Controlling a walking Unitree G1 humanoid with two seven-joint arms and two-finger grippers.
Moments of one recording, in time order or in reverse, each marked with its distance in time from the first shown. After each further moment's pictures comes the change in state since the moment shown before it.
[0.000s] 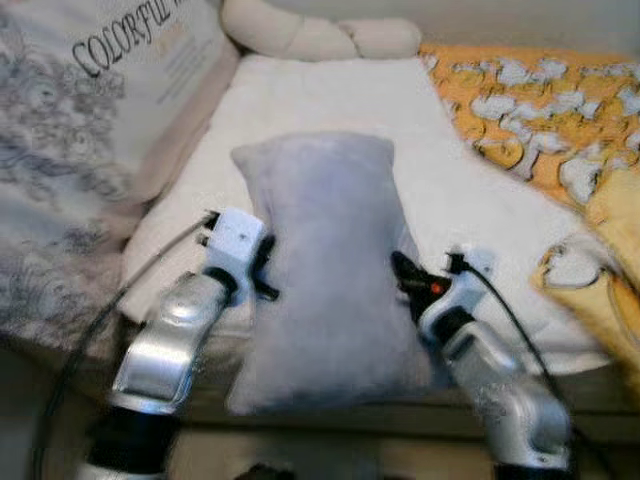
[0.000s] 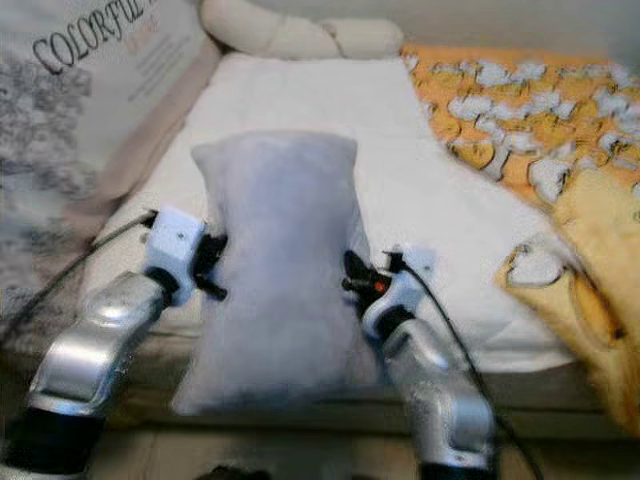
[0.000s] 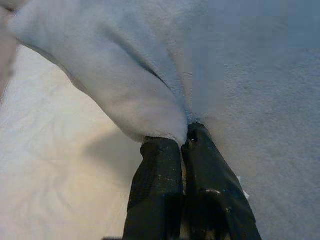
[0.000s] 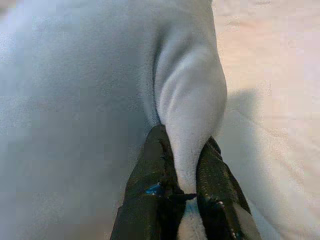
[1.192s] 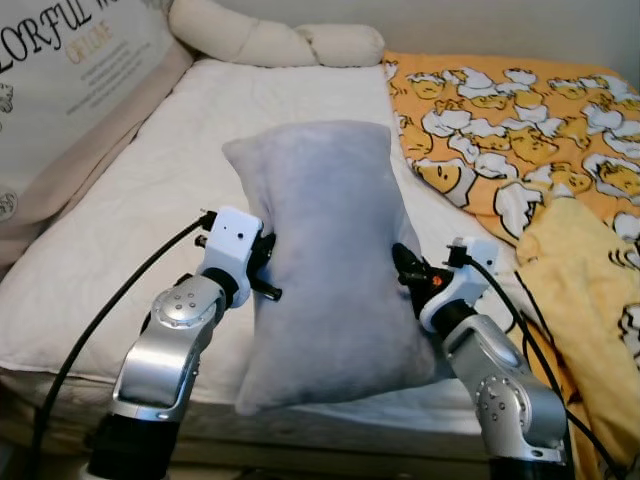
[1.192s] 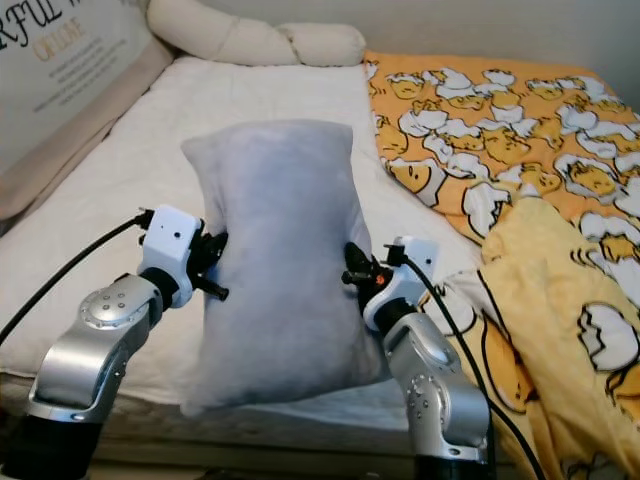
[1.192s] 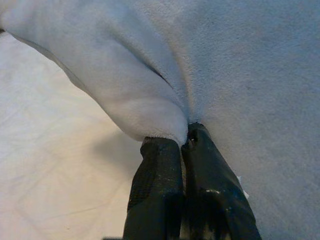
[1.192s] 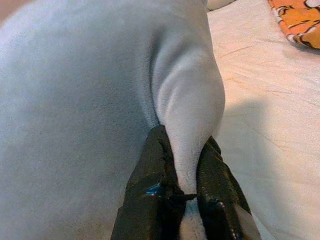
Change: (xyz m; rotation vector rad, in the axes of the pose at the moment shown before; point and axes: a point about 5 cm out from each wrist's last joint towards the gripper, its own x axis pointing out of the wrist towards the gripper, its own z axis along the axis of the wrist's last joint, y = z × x) left arm -0.007 0.005 0.005 -0.030 -0.020 0.040; right arm 0.006 0.007 0.008 -0.011 -0.038 0.031
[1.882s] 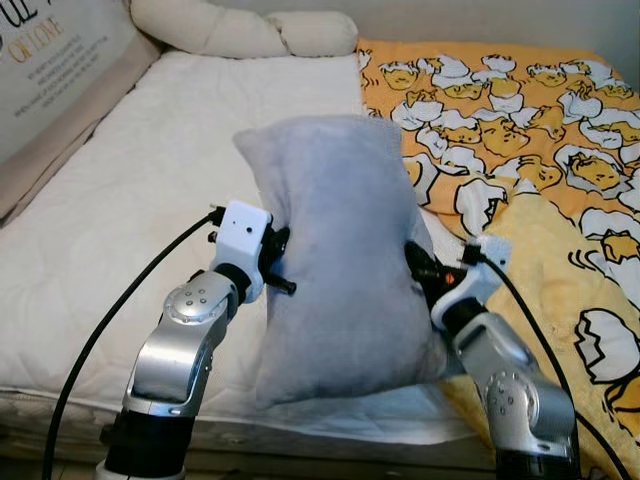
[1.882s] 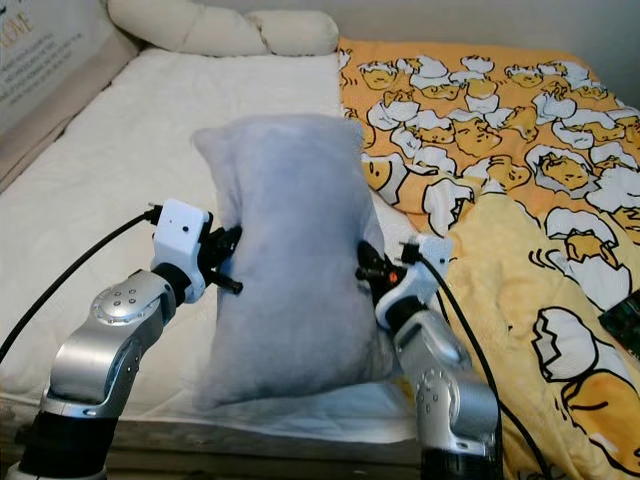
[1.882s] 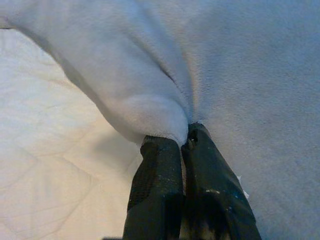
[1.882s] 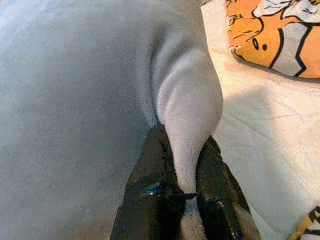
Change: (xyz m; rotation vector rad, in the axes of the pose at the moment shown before) left arm 0.004 -0.007 0.008 -0.061 -0.043 -0.021; right arm 0.001 -0.010 0.003 0.015 -0.027 -0.024
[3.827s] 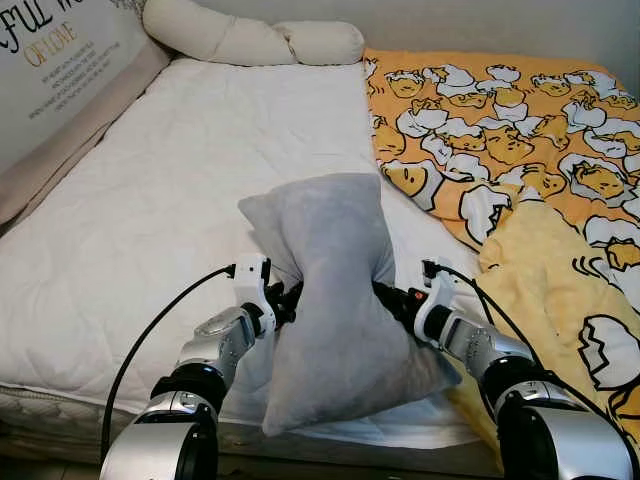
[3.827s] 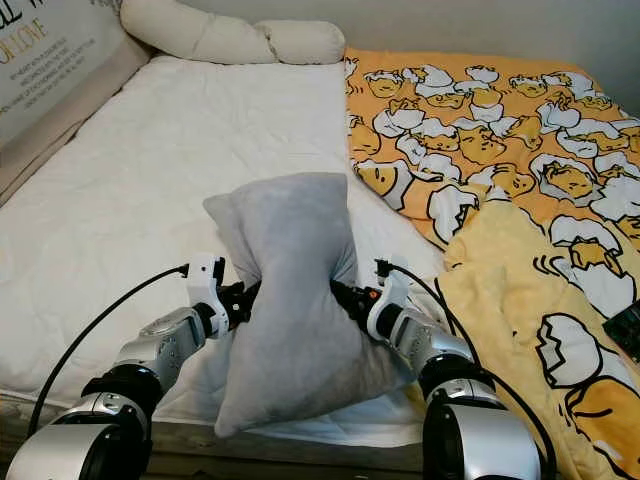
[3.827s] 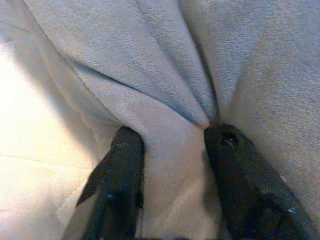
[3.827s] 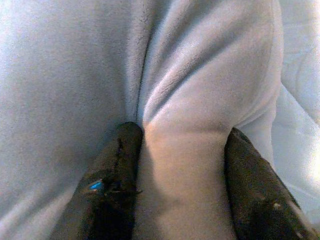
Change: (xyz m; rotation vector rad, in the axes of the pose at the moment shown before) left arm 0.049 -0.003 -0.113 -0.505 0.226 -0.127; right arm 0.050 -0.046 -0.067 0.178 0.445 0.182
